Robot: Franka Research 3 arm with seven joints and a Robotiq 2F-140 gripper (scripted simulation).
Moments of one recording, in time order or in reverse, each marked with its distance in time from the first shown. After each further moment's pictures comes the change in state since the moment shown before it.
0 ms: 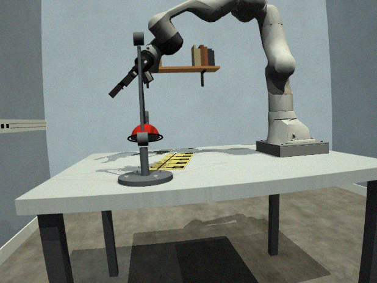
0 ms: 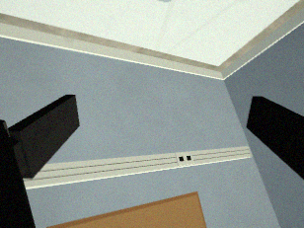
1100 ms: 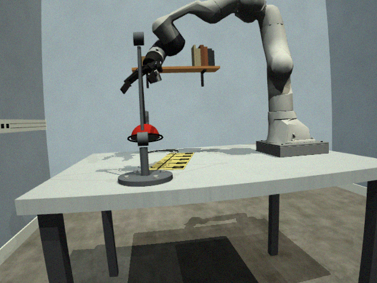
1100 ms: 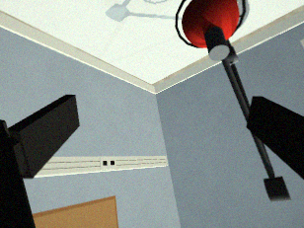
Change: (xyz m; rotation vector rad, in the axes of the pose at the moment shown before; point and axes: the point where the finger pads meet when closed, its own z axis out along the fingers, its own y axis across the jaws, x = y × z) arm 0.040 0.037 -0.050 -0.288 0.029 -0.283
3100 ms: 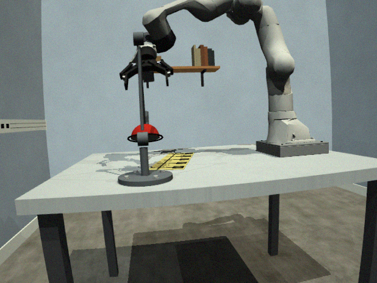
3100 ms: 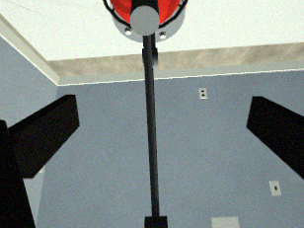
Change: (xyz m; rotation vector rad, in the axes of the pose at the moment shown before) arm -0.028 0.116 0.091 -0.360 0.067 -0.474
